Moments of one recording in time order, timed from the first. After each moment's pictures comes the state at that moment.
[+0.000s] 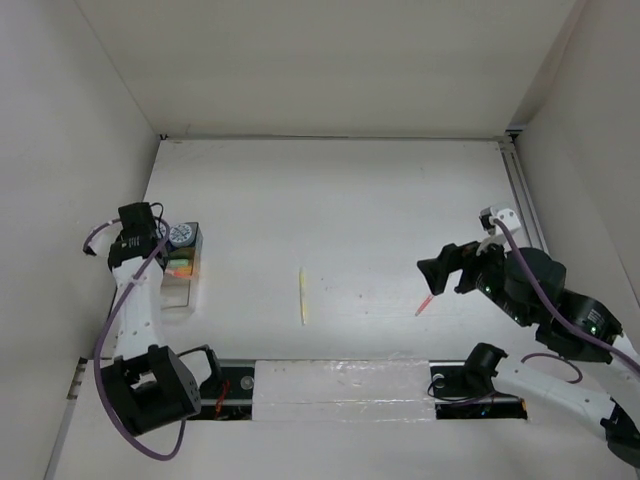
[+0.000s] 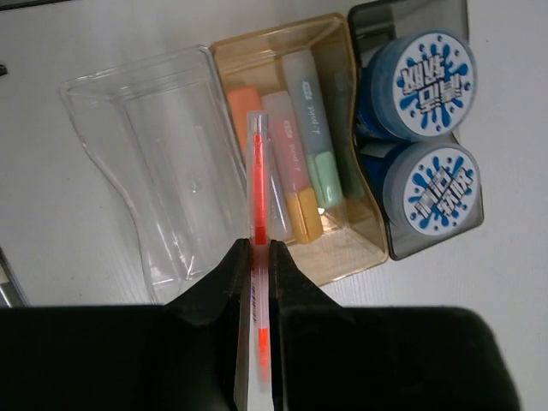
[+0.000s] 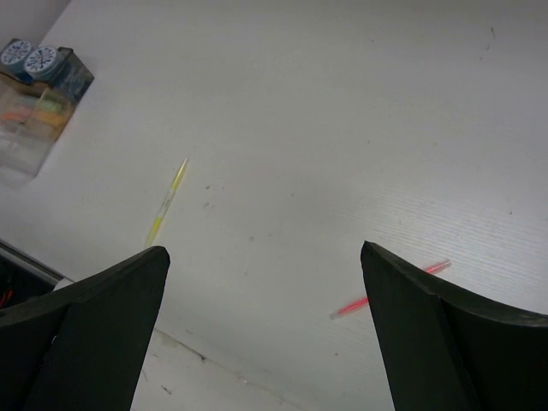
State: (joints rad) left arm 0.29 1.09 0.92 -0.85 -0.43 -0.97; right arm 0.87 0.56 1.04 -0.81 0.36 0.35
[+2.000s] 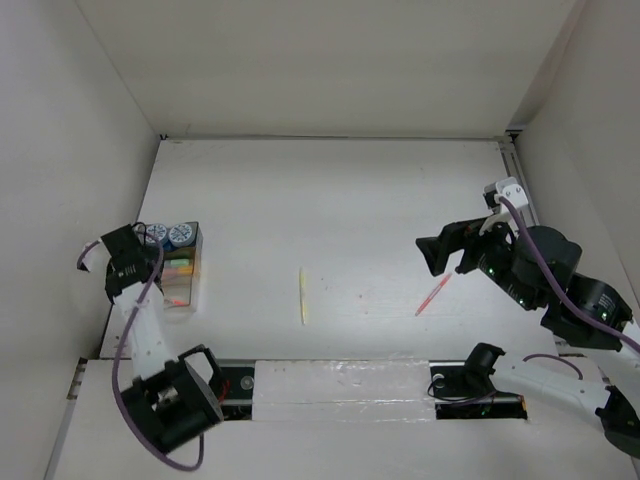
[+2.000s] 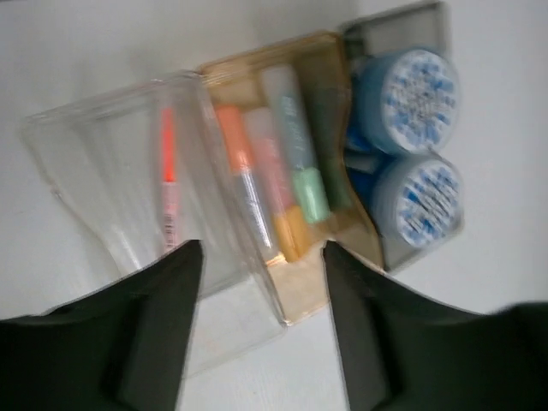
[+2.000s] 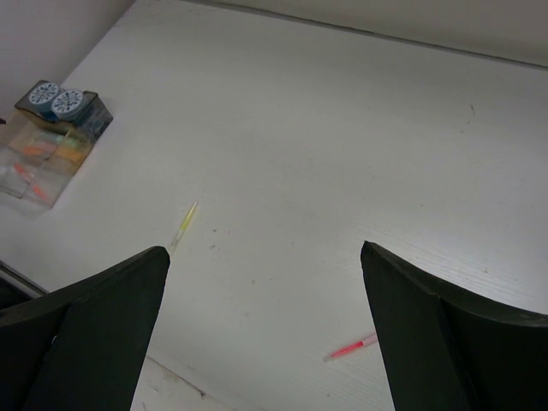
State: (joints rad) left arm 0.52 1.03 0.74 -0.63 -0.22 -0.89; right arm 0.87 0.73 1.26 -0.78 0.38 0.25
